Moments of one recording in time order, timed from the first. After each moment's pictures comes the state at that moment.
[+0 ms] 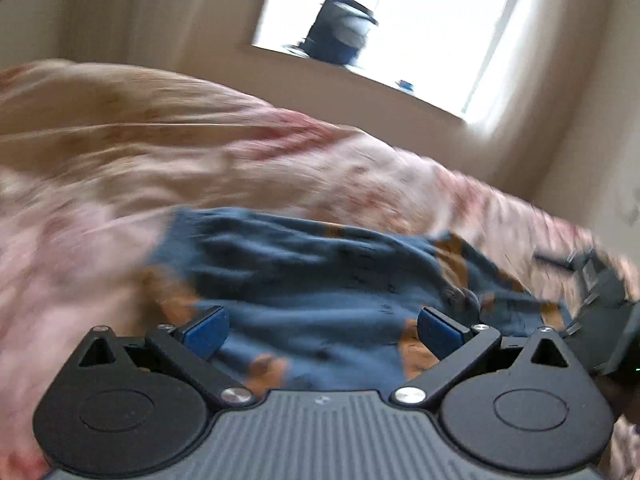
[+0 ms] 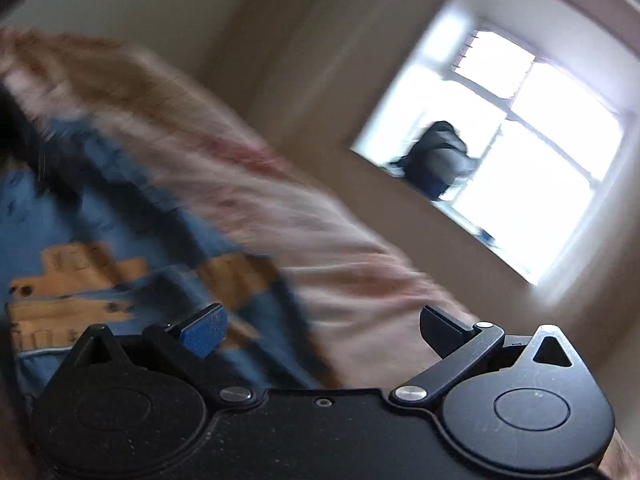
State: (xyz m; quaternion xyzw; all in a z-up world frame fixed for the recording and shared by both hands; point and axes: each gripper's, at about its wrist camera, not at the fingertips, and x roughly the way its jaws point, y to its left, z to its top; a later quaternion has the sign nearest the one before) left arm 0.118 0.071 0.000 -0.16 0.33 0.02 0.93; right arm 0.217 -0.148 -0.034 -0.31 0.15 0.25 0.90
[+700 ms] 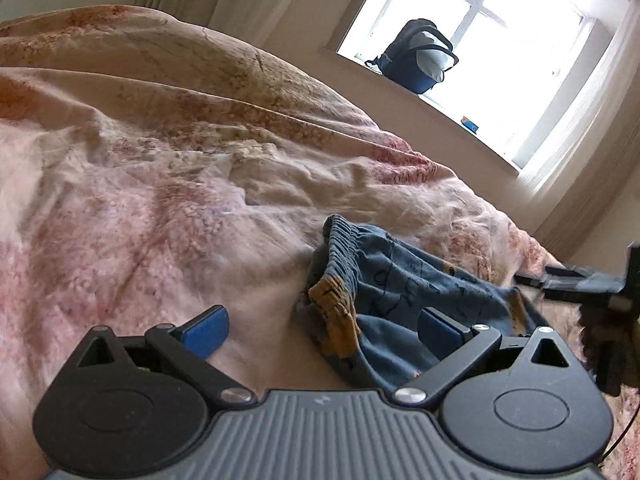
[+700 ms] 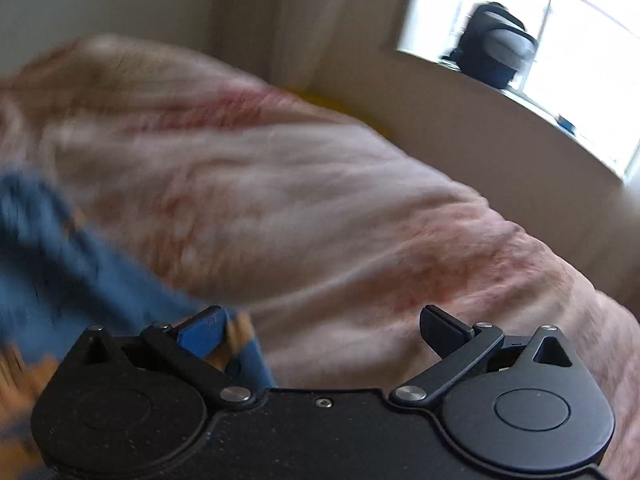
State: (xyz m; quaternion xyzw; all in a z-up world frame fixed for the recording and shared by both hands) left arm 0.106 0.152 -0.020 -0.24 0.32 0.08 0.91; right arm 0.376 -0.118 -0.021 -0.18 0.33 0.29 0.88
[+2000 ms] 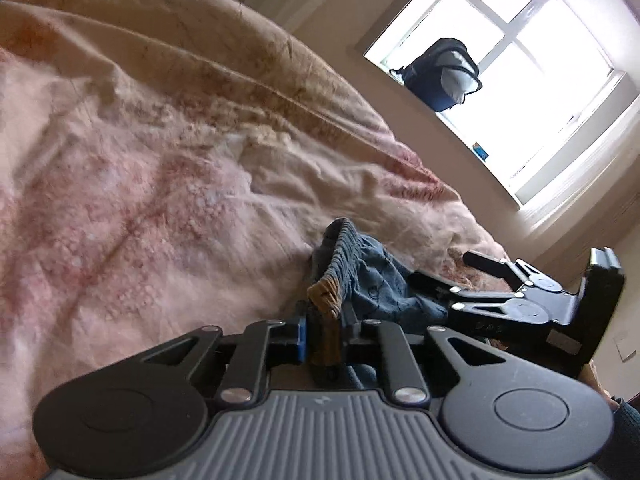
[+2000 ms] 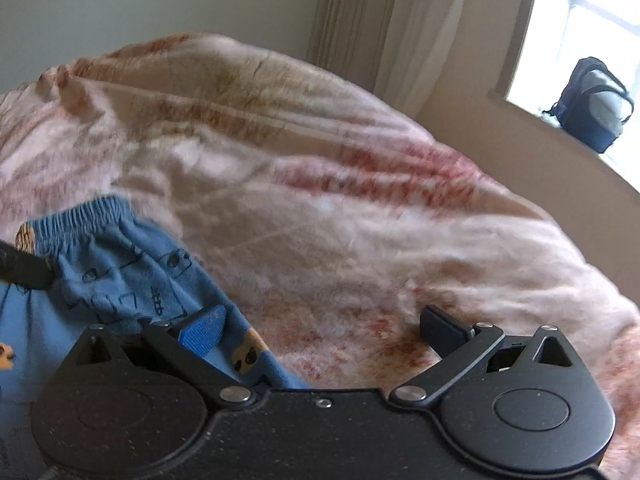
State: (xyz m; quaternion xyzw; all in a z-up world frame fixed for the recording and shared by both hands) left arm 0.105 0.156 -0.027 -0.34 0.30 0.10 0.88; right arm 0.336 0.016 -0.030 -0.22 0.28 0.42 0.83
